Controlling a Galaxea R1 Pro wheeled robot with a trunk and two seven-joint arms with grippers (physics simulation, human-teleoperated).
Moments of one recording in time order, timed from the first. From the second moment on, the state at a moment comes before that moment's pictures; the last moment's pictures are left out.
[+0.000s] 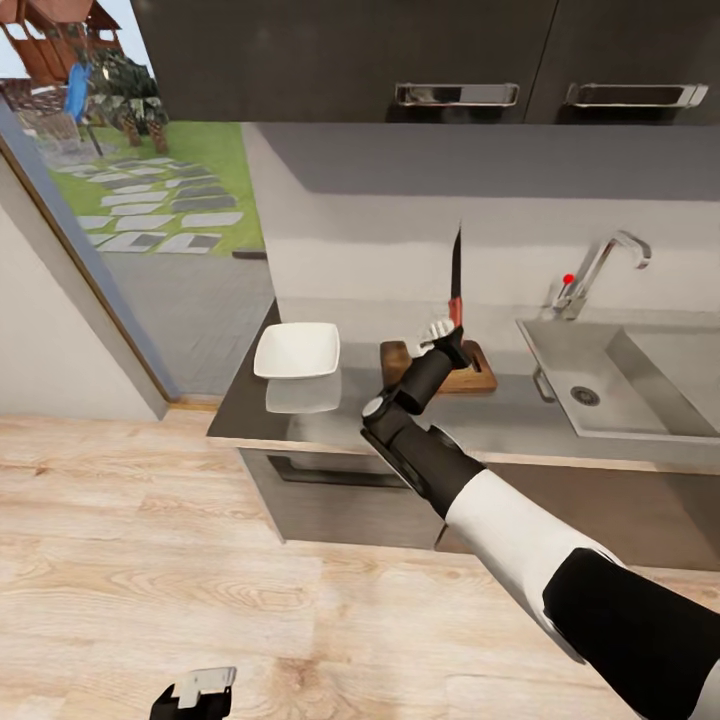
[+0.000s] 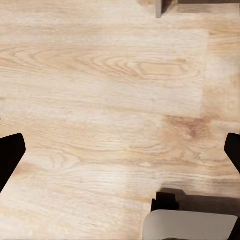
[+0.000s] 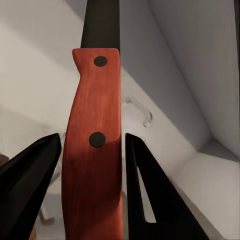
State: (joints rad) left arm -0.49 0.03 -0.02 0.08 -0.01 -0.48 0.21; right arm -1.12 0.17 0.75 -0.79 0.02 0.59 -1.29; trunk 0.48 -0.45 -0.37
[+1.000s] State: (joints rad) left arm -0.49 -0.01 -0.02 0.07 -0.01 -0.47 0.18; right arm -1.12 0.11 0.89 -0.68 0.13 0.61 -1.26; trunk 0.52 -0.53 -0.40
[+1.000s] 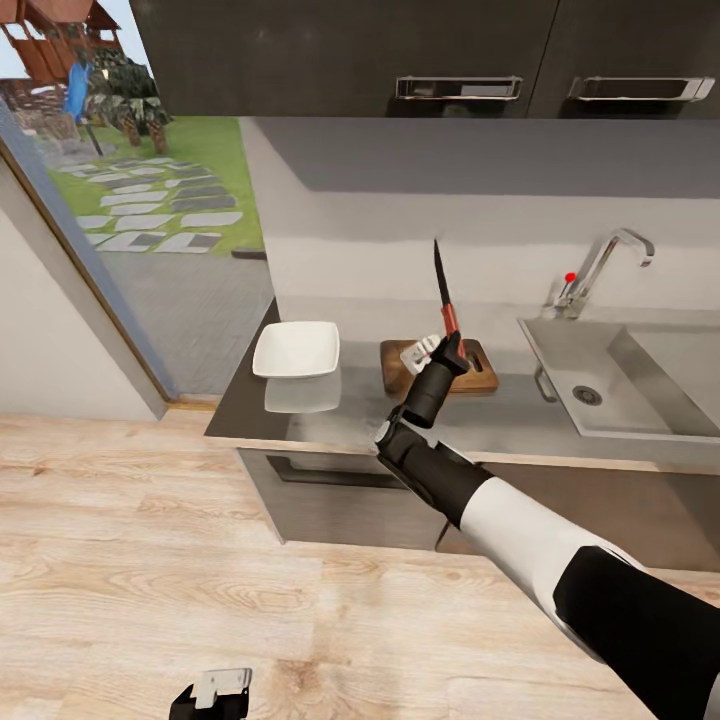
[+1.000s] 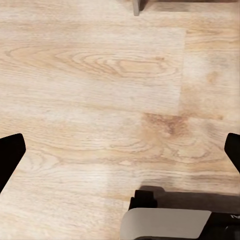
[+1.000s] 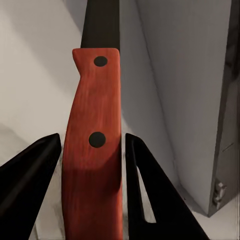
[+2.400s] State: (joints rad) left arm -0.49 -0.03 -0.02 0.08 -0.01 -0.47 0.18; right arm -1.12 0.12 0.85 -0.73 0.29 0.77 -0.92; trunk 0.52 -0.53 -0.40
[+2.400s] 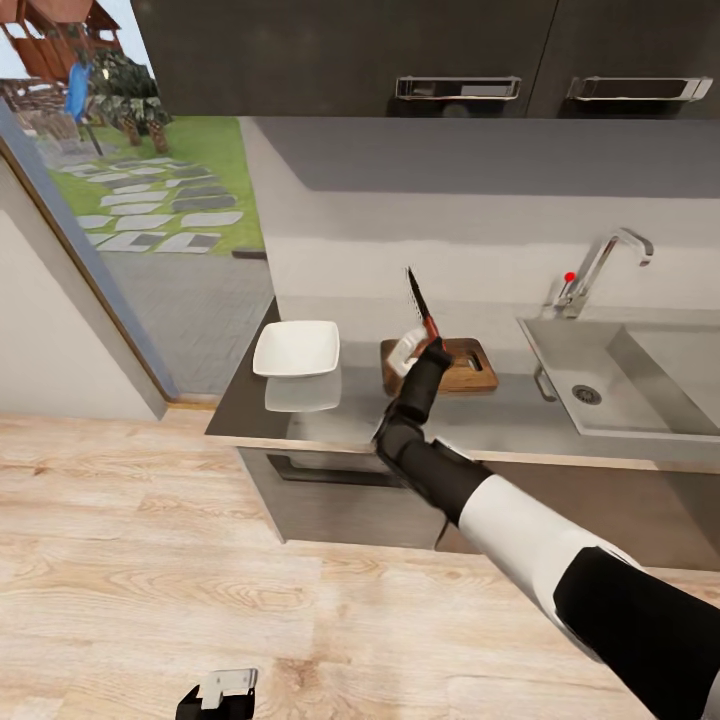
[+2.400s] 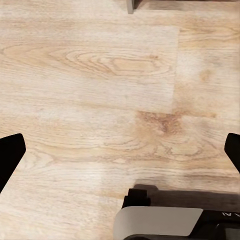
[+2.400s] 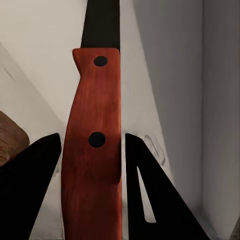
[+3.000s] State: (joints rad) left arm -0.49 -0.03 -0.03 0.08 -0.01 -0.47 0.18; right arm -1.12 0.10 0.82 -0.70 0.36 0.82 -0.91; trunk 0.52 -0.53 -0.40
